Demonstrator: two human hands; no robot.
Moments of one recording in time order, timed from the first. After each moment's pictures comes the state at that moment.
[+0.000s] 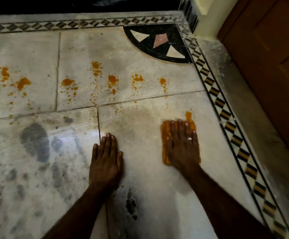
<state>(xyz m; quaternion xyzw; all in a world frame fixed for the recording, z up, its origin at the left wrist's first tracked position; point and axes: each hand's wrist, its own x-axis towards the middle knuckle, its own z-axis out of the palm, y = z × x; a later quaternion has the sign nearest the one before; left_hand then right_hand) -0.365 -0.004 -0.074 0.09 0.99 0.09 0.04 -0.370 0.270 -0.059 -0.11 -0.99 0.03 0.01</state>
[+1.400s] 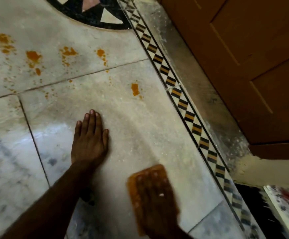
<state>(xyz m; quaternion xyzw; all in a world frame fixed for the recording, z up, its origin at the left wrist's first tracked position) -0.371 0.103 -0.076 0.21 0.97 0.11 0.03 -0.110 0.237 -0.052 -0.06 -1.00 0.05 -0.06</state>
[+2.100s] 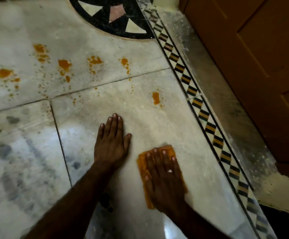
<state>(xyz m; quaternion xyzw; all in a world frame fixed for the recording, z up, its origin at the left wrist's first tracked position) -0.387 0.105 -0.075 0.21 0.97 0.12 0.04 -0.210 0.252 -0.045 -0.04 -1.00 0.05 -0.04</state>
